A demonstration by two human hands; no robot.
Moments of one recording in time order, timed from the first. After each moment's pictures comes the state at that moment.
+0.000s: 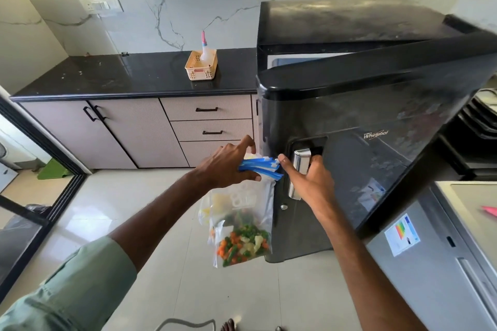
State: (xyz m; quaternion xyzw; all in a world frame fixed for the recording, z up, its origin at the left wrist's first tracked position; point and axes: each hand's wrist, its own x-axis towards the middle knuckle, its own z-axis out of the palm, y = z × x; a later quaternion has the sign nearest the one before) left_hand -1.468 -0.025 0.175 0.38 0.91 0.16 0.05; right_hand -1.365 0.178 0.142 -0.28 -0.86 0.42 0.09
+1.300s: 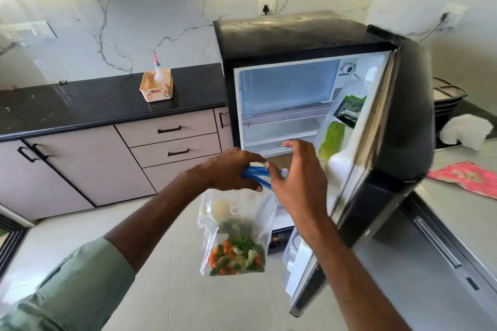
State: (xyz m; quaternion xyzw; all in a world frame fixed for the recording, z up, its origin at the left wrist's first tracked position) left_hand -1.465 0.002 0.211 0.56 0.81 0.13 0.08; right_hand -1.319 0.123 0.192 -0.23 -0.87 0.27 0.35
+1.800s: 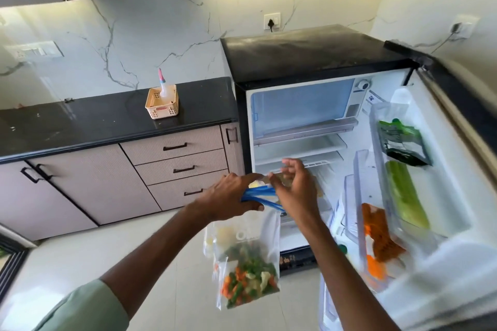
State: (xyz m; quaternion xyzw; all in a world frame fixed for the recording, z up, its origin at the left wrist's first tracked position) left_hand -1.513 -0.014 0.182 0.50 0.85 0.15 0.05; right_hand -1.416 0.144 0.146 -0.25 -0.79 0.48 0.30
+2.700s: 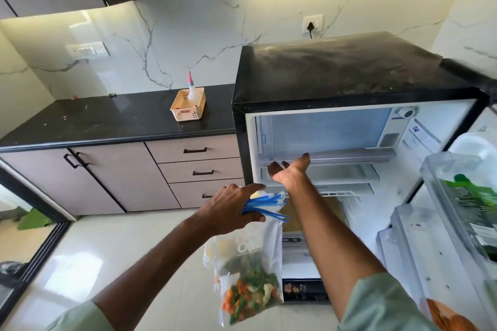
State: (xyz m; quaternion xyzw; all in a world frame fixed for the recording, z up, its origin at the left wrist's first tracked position) left_hand -1.554 0.049 0.171 0.40 0.91 0.14 0.03; right_hand -1.629 0.258 0.130 -0.33 -0.11 0.94 0.07
